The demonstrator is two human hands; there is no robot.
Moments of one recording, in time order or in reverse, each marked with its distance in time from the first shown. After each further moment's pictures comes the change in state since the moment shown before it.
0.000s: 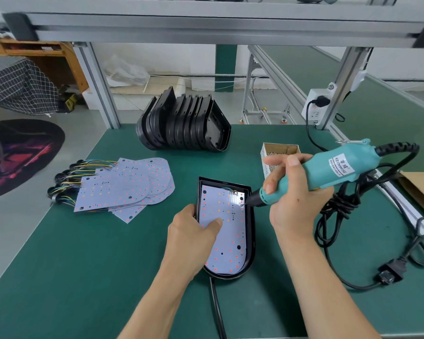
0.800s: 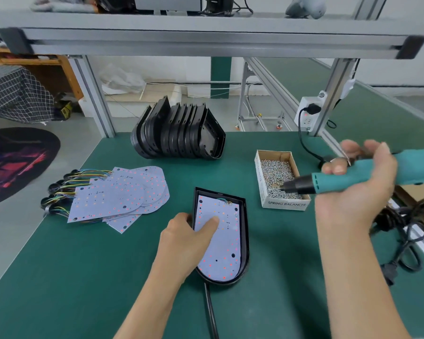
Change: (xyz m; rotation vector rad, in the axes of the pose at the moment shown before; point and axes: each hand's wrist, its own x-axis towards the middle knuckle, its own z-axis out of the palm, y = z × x) left_hand -0.004 0.027 -0.009 0.184 -0.058 -0.132; right_hand 0.052 -0.043 -0.042 0.390 0.249 0.097
